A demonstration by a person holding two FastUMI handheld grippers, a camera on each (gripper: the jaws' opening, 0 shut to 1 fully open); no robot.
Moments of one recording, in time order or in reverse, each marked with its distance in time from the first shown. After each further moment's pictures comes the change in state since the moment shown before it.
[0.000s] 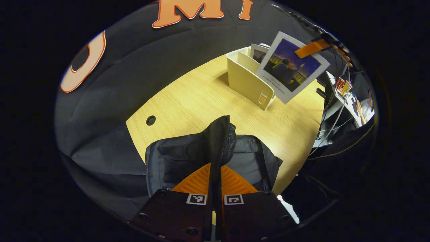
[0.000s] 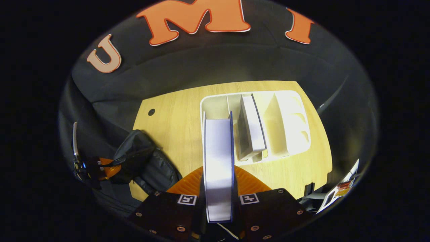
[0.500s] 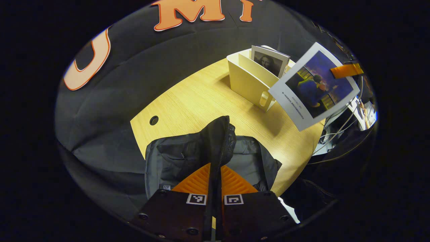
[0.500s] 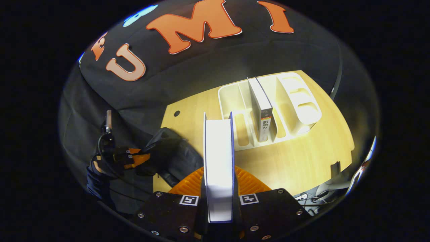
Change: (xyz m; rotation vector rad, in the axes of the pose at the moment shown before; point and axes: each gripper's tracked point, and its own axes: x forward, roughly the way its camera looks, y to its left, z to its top) left arm -0.006 -0.018 -0.003 -0.036 -0.036 0.071; right arm -0.044 0.029 -0.079 0.091 -0.082 0.240
